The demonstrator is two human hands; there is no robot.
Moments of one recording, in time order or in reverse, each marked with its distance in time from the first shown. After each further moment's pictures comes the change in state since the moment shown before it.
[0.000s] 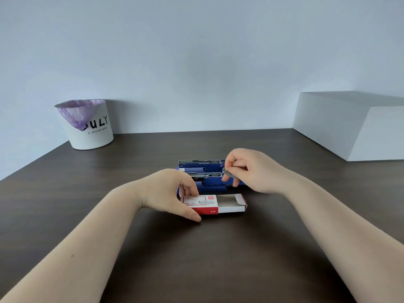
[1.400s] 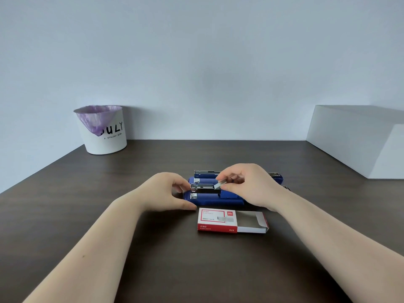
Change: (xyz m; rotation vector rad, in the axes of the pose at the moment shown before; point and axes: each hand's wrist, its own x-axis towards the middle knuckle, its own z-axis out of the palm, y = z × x) left_hand 0.000 -0.052 -0.003 -0.126 0.238 -0.157; right_hand 0.030 -0.016 0.031 0.043 0.092 -0.024
